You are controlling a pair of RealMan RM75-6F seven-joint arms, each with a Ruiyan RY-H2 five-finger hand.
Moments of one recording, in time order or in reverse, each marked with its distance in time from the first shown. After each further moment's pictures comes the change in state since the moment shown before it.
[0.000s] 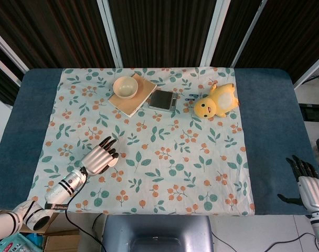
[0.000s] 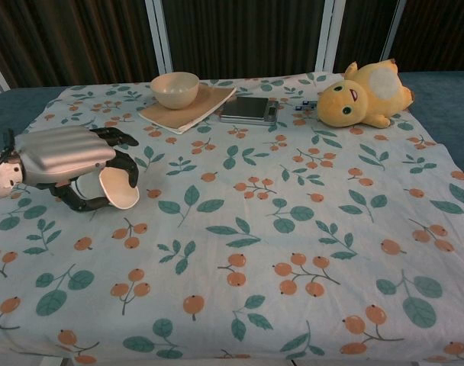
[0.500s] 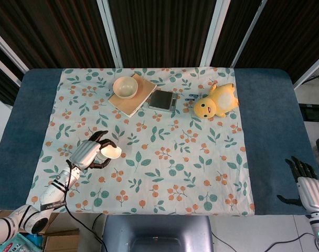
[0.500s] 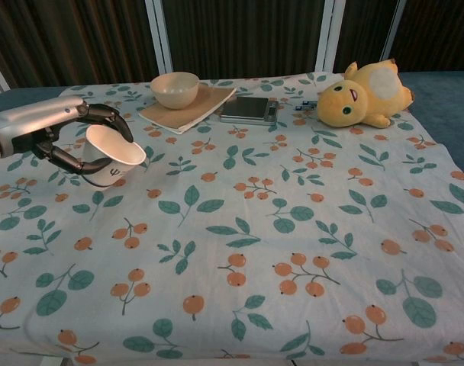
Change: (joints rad) left arm 0.077 0.018 -0.082 -0.051 -0.083 0.095 -0.599; right arm 0.004 -0.004 -0.004 0.000 0.002 -0.014 -0.009
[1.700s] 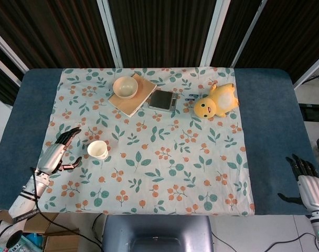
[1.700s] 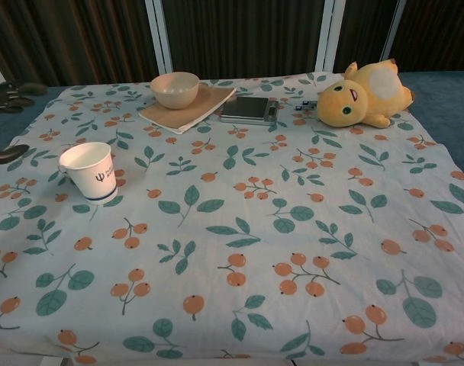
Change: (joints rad) left arm 0.182 0.103 0.046 0.068 0.074 0.187 -0.197; right arm 0.000 0.002 0.007 0.001 -0.007 0.034 -0.015
